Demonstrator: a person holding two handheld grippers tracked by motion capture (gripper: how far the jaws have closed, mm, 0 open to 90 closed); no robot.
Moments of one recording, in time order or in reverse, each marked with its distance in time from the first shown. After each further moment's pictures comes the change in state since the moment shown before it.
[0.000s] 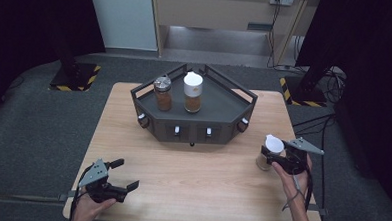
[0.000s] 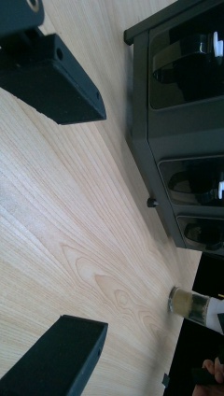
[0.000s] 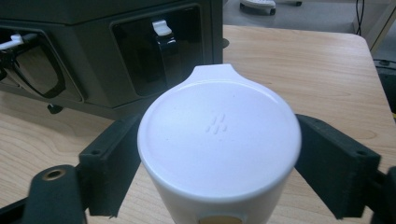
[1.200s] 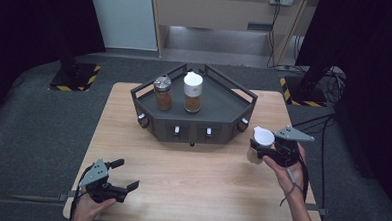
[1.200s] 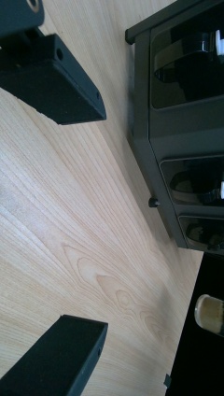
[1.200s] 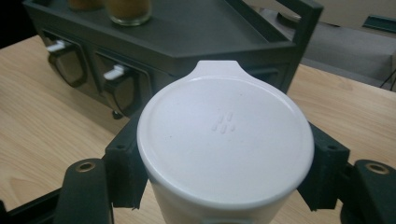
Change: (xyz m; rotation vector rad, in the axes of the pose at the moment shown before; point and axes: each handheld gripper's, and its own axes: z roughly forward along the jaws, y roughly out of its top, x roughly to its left) left arm 0.000 0.000 0.001 0.006 -0.002 0.000; right arm 0.038 0.068 -0.016 0.029 0.118 -0.178
